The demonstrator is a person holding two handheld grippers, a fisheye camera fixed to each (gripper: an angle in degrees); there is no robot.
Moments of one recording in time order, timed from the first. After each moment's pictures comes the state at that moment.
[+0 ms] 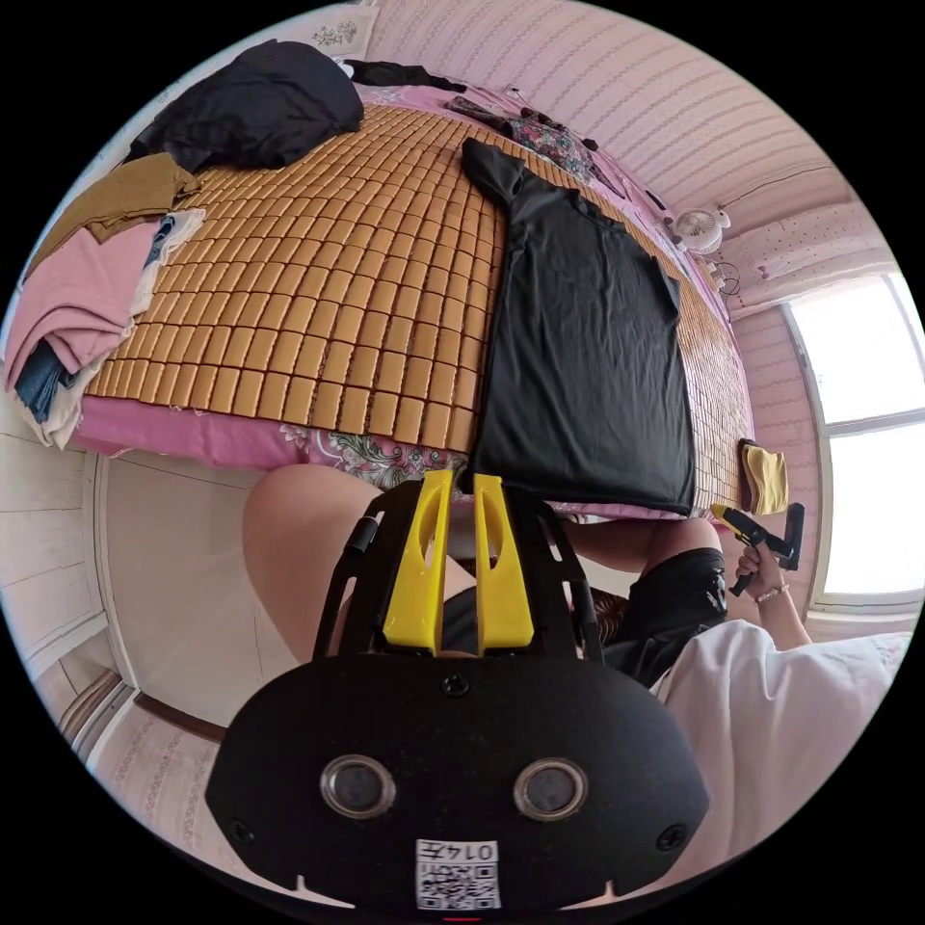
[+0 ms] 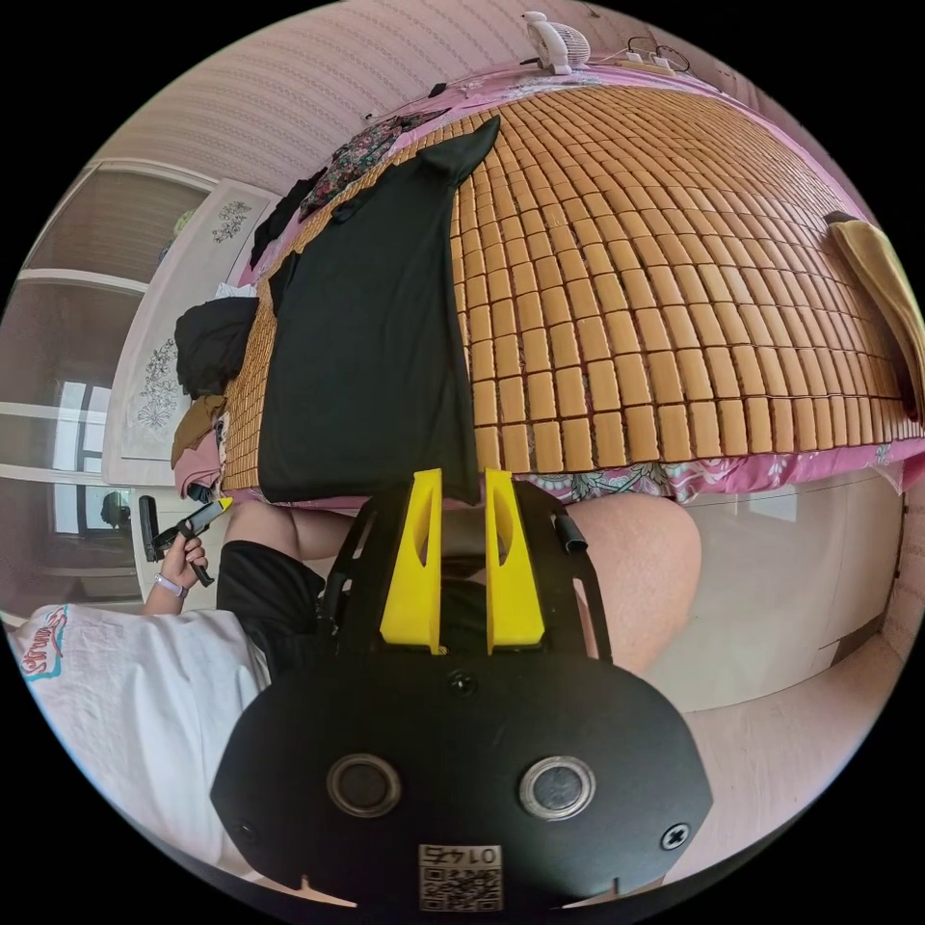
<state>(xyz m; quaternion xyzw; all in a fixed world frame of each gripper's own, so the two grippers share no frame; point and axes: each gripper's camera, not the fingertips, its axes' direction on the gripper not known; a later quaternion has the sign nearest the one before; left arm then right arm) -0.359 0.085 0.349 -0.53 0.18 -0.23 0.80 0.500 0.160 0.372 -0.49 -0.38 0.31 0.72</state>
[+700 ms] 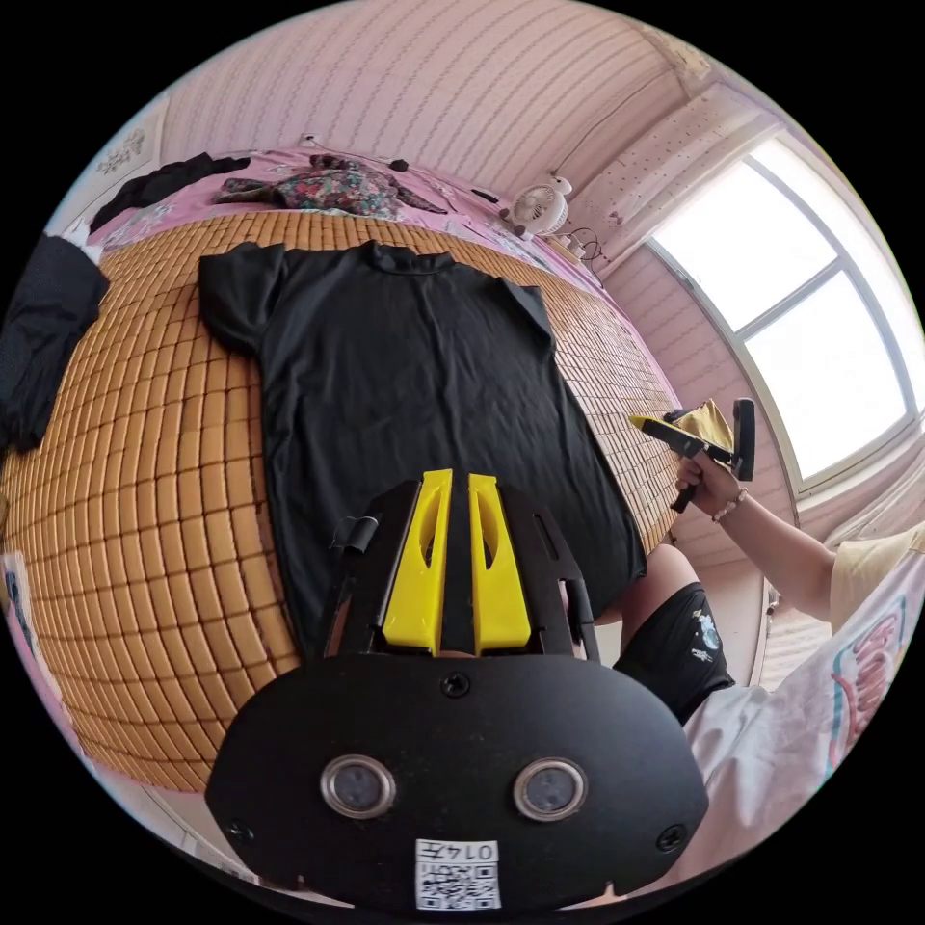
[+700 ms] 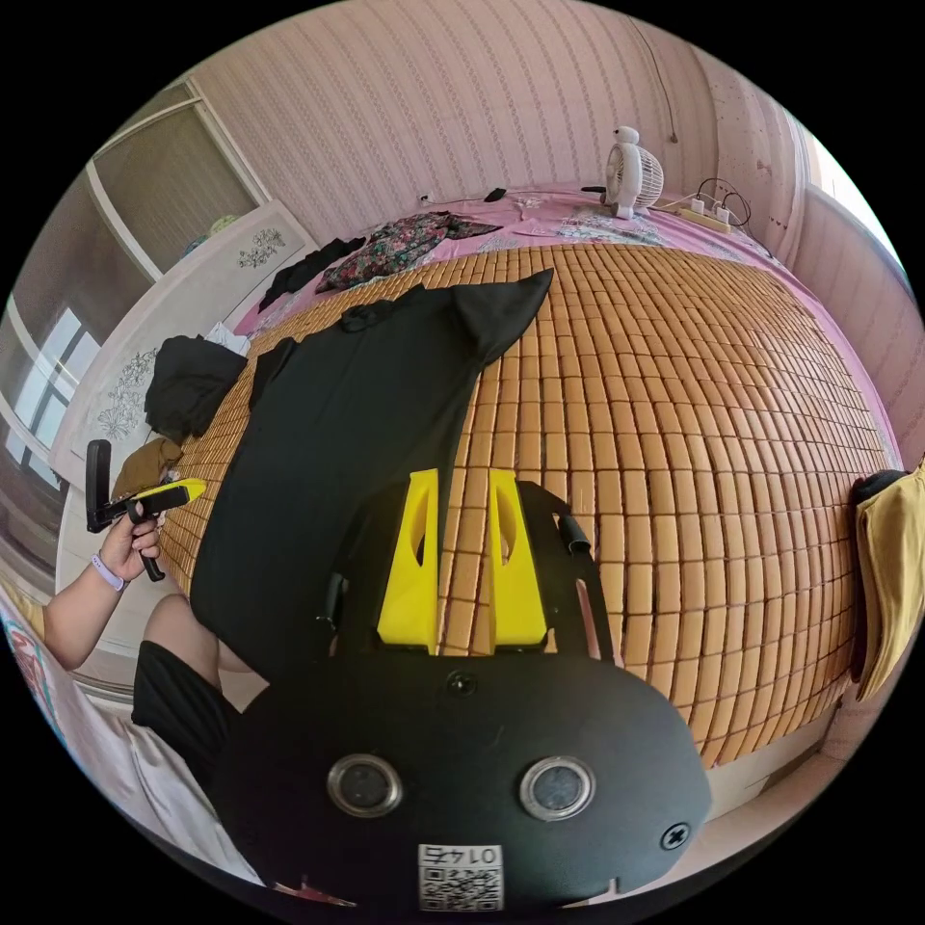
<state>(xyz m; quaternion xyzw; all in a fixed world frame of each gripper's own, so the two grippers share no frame) -0.227 0.039 0.542 -0.41 0.36 -0.08 0.83 0.464 0.093 0.504 -0.34 -0.32 0.26 0.85</state>
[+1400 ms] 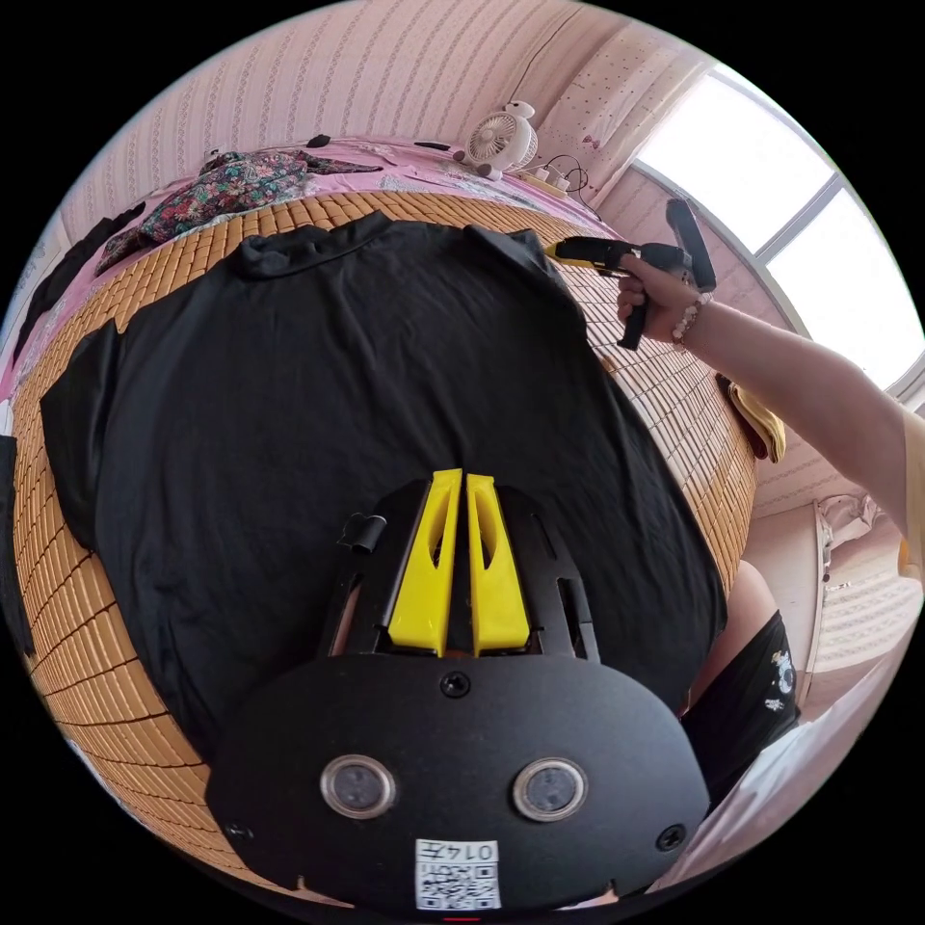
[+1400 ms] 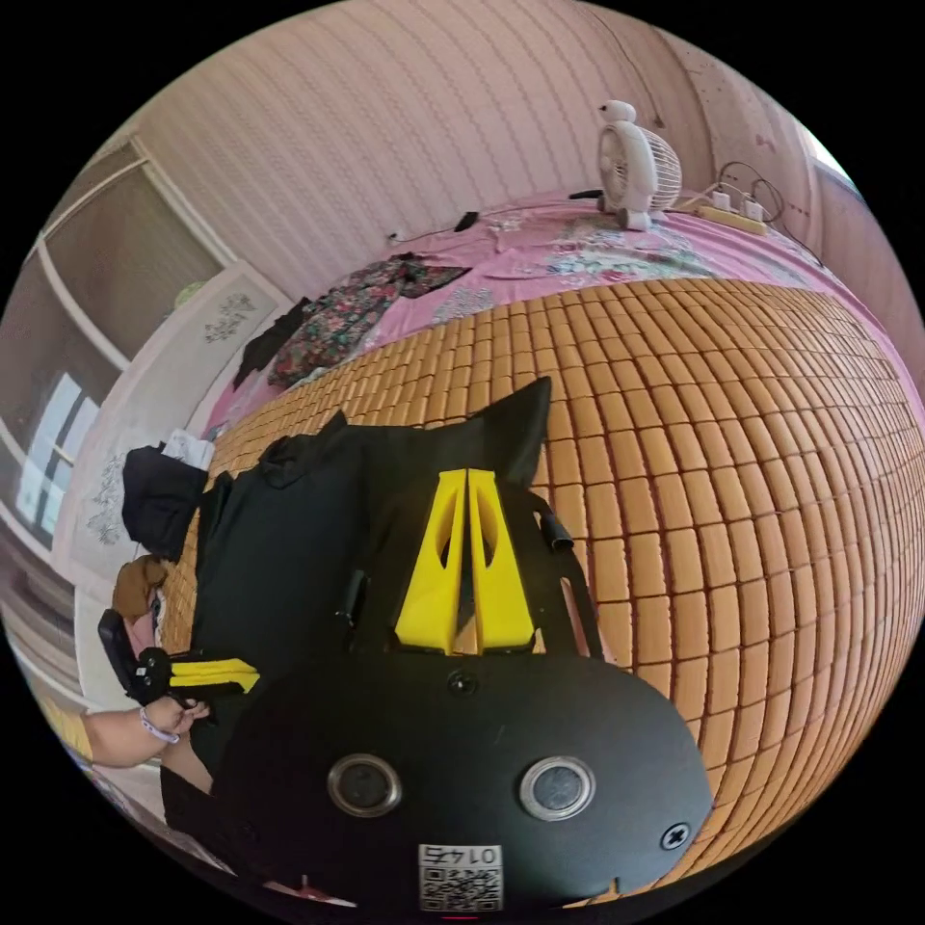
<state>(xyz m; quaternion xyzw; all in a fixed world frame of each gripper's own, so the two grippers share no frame) -0.104 0.095 0.665 -0.44 0.36 -0.01 0.82 0.422 0.066 0.718 -0.30 -0.38 0.30 0.82</state>
